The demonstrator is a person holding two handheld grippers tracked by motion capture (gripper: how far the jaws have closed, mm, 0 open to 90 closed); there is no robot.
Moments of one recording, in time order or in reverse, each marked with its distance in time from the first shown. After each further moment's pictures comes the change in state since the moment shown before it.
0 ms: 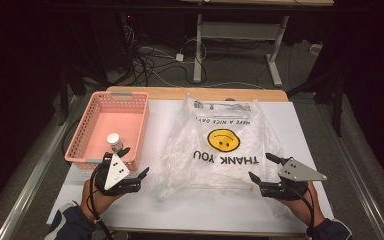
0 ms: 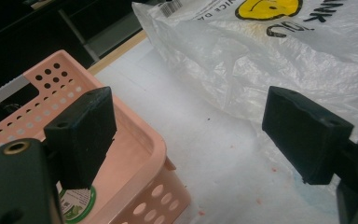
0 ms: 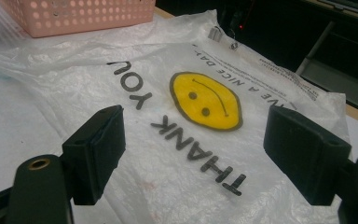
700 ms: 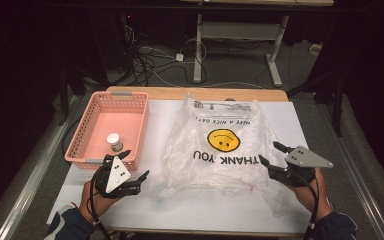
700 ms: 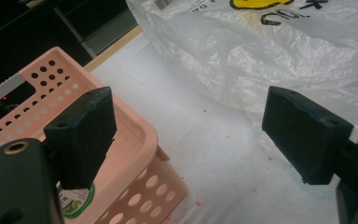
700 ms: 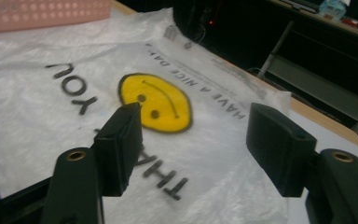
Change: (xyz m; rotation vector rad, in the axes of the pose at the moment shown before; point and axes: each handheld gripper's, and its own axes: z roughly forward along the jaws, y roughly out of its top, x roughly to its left) left arm -0.004 -0.003 -0.001 0.022 -0.002 0.034; right arm -0.037 0.010 0.003 0.016 -0.124 0.002
